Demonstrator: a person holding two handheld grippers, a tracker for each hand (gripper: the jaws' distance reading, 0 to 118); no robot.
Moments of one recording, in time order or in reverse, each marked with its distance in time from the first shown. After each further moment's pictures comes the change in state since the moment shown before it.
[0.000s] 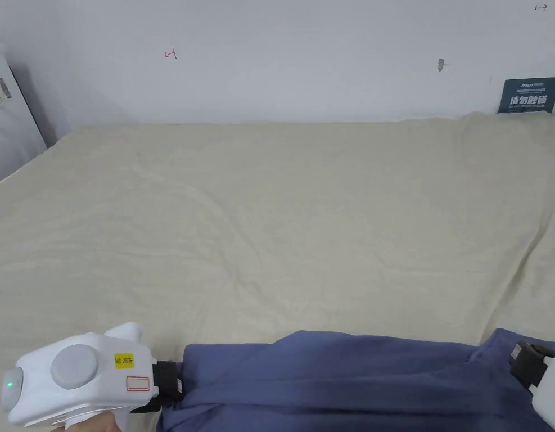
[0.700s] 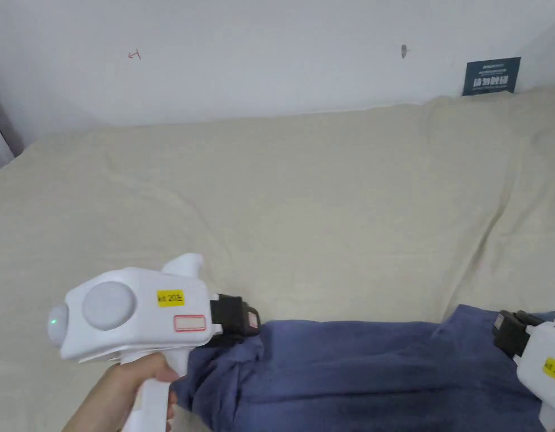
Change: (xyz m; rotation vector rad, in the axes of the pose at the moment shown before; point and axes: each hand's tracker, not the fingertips) left arm 0.152 0.015 0.018 0.010 -0.312 -0.233; right arm 0.012 0.012 0.022 0.027 0.023 0.025
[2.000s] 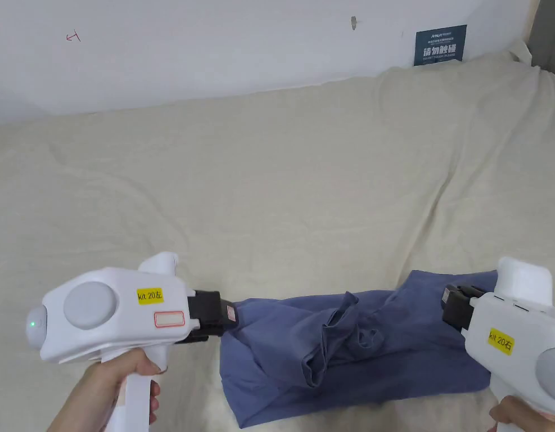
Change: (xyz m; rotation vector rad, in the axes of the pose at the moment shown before) left arm -0.006 -0.020 -0.027 -0.023 0.046 0.017; right arm 0.011 -0.007 -0.001 -0.045 0.031 0.042
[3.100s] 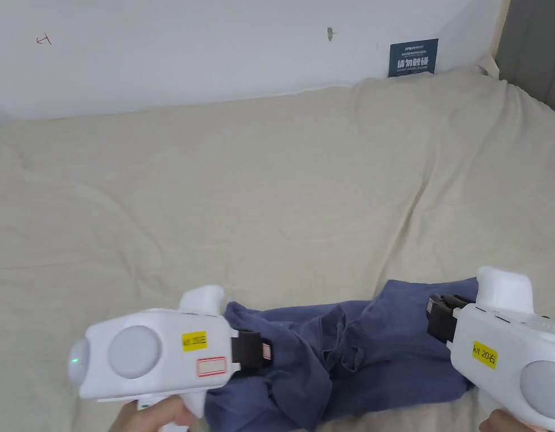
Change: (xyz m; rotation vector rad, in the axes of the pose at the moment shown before) left arm 0.046 -0.026 -0.023 -0.059 -0.104 -0.115; right arm 0.003 0.007 0.012 -0.004 -0.024 0.056
